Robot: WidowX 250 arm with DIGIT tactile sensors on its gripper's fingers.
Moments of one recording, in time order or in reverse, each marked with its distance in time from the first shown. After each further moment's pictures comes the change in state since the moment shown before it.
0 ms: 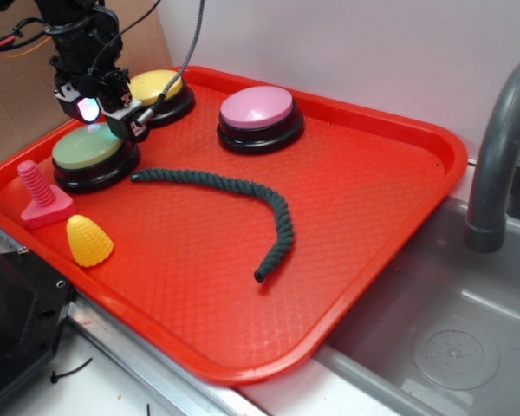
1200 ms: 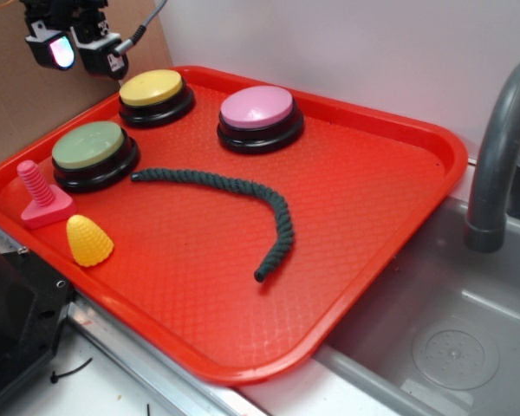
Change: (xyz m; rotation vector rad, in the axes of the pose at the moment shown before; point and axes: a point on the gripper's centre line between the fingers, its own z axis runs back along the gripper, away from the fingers) arm 0.004 0.000 0.069 -0.064 0.013 0.045
